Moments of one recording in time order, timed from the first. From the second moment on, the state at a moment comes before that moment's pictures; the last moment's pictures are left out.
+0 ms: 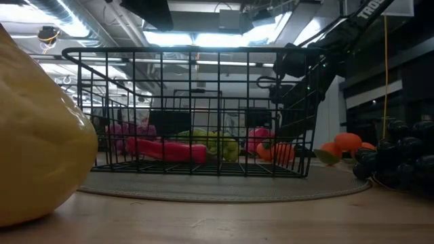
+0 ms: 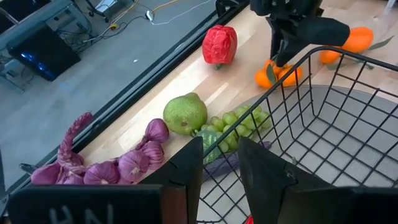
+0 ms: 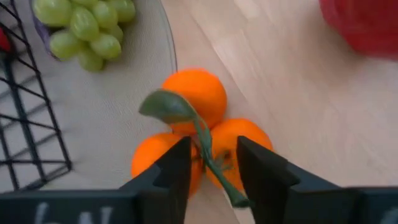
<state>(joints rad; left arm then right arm) -0.42 1.55 1.38 -0.98 -1.03 -0.88 -0.44 1.57 0.78 -0.23 -0.13 0.15</state>
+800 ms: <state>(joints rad) -0.42 1.55 1.38 -0.99 -1.03 -0.88 -0.24 1.23 0.78 -0.07 0.08 -0.01</state>
